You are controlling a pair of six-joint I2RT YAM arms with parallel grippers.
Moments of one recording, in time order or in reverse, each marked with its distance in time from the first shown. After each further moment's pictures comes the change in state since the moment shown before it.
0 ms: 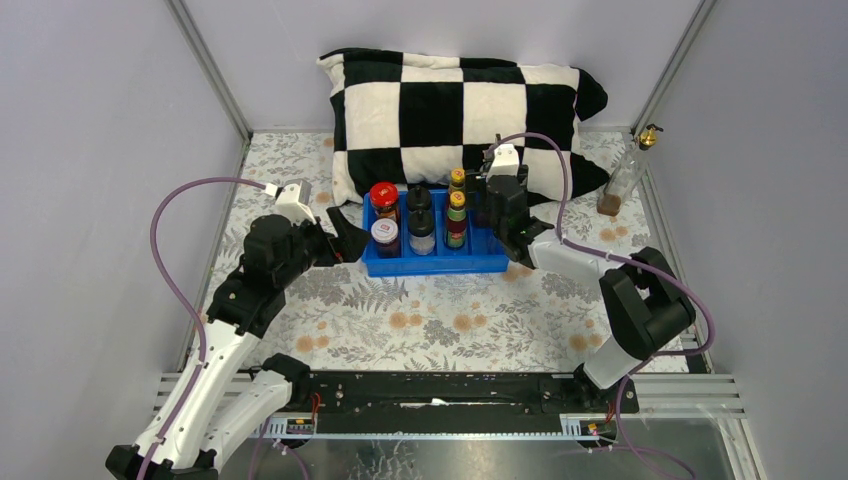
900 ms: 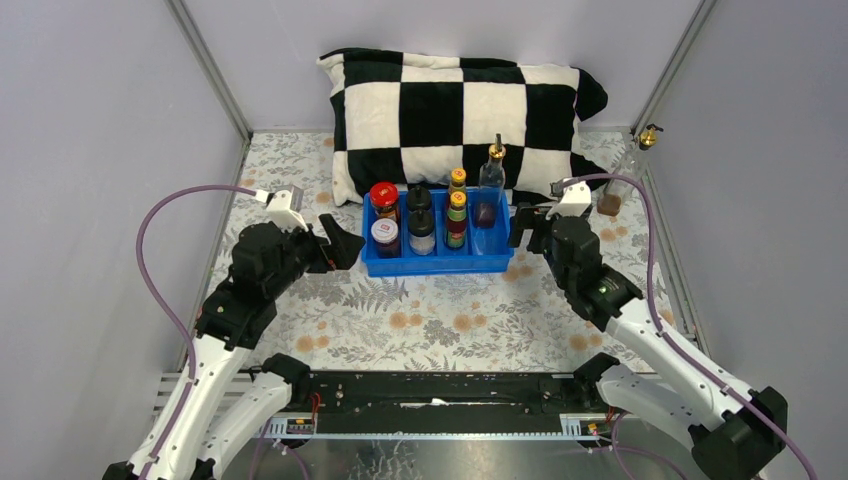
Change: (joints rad) left arm 0.000 -0.074 0.018 -0.069 0.001 0.024; right arm 0.000 -0.716 -0.232 -0.480 -0.038 0.164
